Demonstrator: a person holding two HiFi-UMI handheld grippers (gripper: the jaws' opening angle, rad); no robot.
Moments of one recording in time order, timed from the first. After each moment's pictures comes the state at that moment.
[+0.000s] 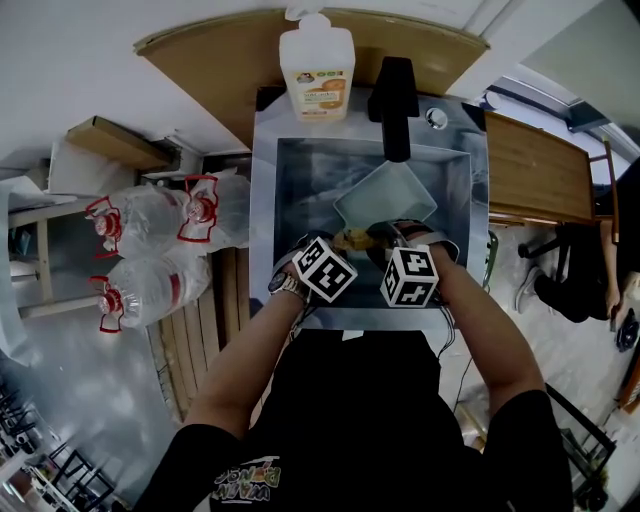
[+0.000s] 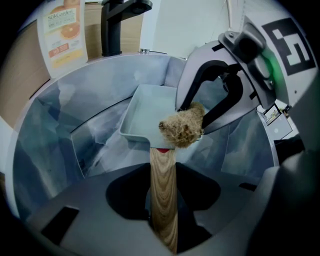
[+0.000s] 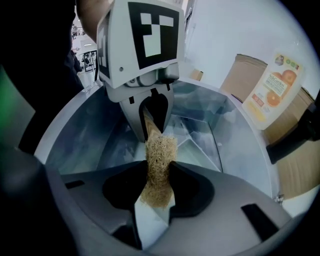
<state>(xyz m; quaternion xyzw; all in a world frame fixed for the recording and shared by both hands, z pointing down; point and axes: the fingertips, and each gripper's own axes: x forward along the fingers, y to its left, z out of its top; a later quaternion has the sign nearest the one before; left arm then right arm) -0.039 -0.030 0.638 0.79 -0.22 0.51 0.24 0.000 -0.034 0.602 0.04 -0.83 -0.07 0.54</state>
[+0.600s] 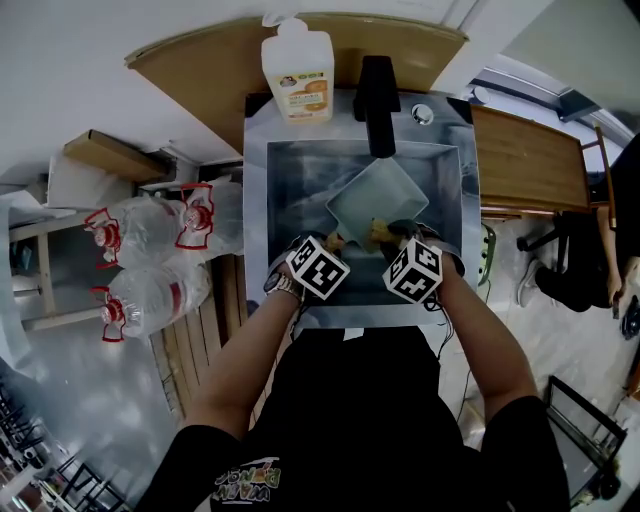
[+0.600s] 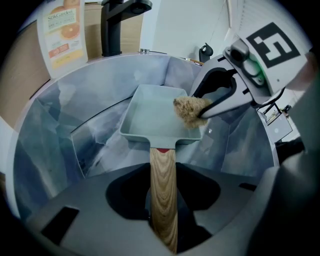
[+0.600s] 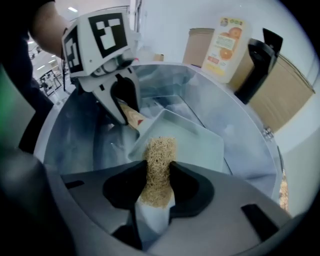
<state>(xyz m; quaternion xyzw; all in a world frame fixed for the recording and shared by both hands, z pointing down) -0.038 -0.030 0.637 0.79 -0.22 0.52 0.24 0.059 -0.043 0.611 0.20 -0.79 0.07 0.57</state>
